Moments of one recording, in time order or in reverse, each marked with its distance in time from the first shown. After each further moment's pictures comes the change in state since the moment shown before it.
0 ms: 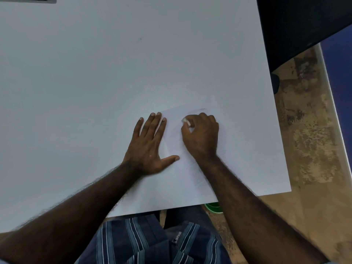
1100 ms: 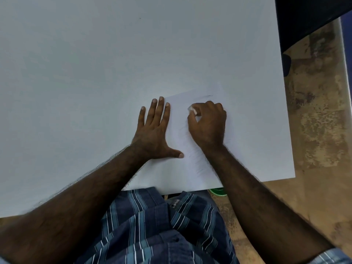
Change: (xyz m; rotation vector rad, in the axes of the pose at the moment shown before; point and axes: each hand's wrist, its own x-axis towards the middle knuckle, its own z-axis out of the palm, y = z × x) left_hand 0.013 0.003 -0.006 -0.007 -0.264 -0.073; right_hand -0.003 0.007 -0.003 -0.039 0.010 0.005
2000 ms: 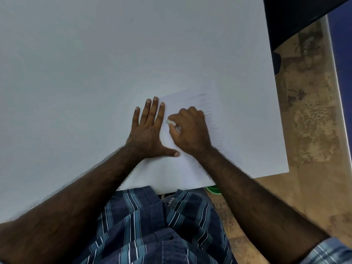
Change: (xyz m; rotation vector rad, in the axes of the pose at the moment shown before) left_hand 0.000 0.000 0.000 -0.012 0.022 0.001; right_hand -0.017 -0.012 0.005 0.011 -0.242 -0.293
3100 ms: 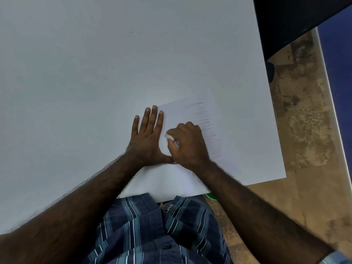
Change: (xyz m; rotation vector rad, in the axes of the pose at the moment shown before) left_hand -0.001 -0.002 0.004 -0.011 0.031 0.004; right_hand -0.021 -0.003 0.004 0.040 -0.027 0.007
